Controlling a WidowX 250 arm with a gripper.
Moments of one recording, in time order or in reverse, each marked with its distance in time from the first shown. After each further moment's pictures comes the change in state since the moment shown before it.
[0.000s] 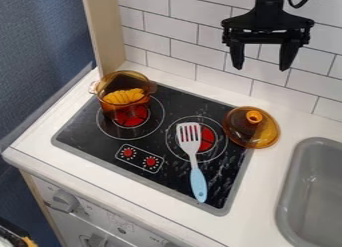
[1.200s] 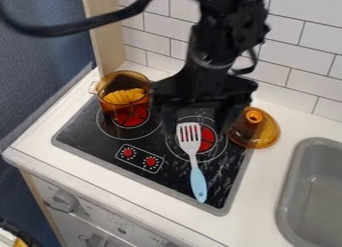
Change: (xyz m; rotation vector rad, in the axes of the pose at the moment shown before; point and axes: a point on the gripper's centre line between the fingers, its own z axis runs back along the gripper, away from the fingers) arm -0.128 0.067 0.037 0.201 -0.021 0.272
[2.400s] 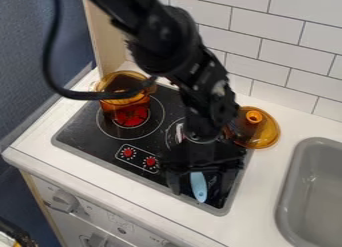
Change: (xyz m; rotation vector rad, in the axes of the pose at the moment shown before) arm -0.031 -0.014 -0.094 -0.097 0.139 -0.060
